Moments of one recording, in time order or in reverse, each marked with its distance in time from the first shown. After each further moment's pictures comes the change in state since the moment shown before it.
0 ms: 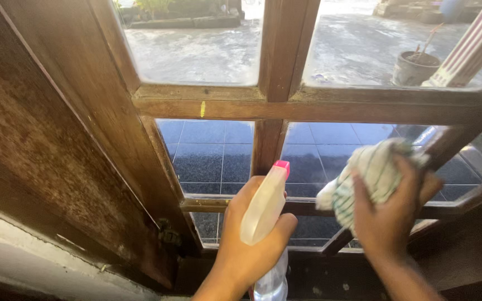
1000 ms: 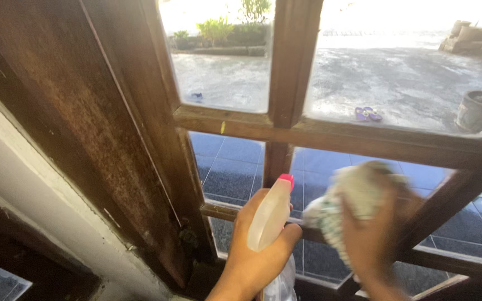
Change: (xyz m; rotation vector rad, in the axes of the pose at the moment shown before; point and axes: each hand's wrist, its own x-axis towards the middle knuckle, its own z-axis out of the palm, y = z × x) left_hand -0.019 0.040 0.041 0.000 0.189 -0.047; right_hand 0.030 -0.027 -0.008 0.064 -0.153 -0.066
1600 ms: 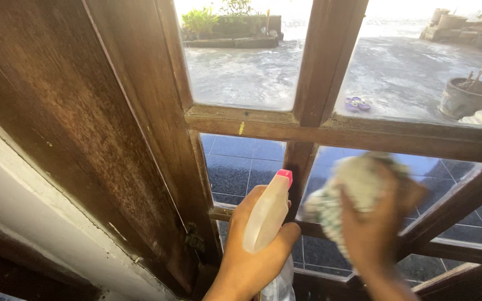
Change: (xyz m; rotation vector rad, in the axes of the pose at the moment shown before) left_hand 0.021 -0.011 -0.059 -0.003 -0.048 0.035; right_hand -0.002 -0.044 0.037 0.138 0.072 -0.100
